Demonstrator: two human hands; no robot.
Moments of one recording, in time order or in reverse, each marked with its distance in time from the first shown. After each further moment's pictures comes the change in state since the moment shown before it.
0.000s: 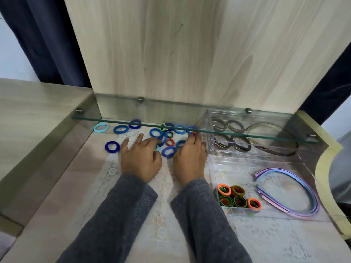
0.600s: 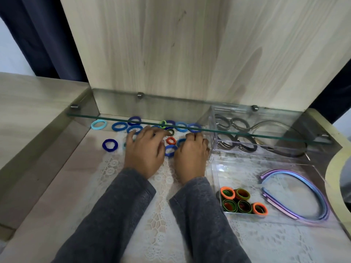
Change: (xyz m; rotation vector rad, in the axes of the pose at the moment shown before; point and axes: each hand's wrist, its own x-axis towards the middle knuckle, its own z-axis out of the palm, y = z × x) left_hand 0.019 -0.002 0.015 -0.064 0.184 0.167; right_hand 0.008 0.000 0.005 -0.017 0.020 -0.008
